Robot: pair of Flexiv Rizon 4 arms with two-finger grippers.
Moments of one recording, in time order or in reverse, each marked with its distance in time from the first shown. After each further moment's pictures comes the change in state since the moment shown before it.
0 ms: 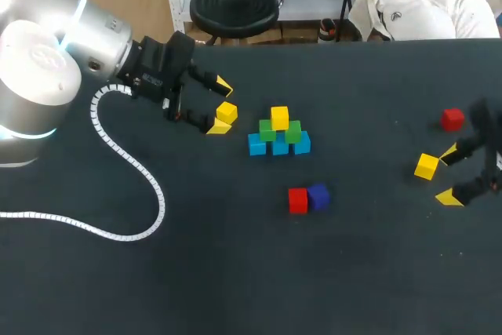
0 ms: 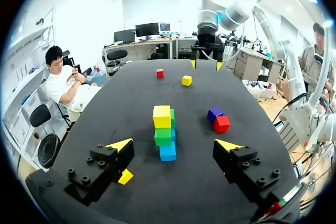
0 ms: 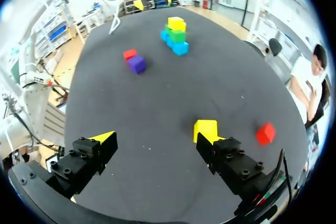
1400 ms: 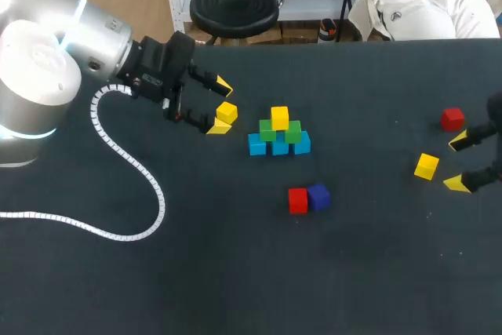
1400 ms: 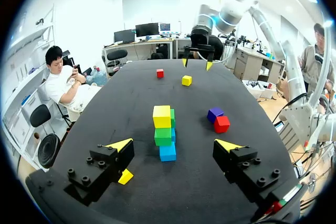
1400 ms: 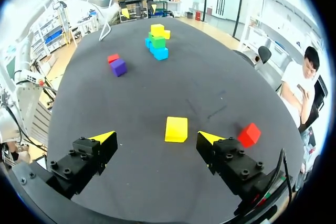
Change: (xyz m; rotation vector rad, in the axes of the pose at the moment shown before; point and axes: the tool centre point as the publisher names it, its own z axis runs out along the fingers) left arm 0.000 0.000 0.000 0.000 0.000 0.000; right arm 0.007 -0.042 -0.001 0.039 -0.108 -0.040
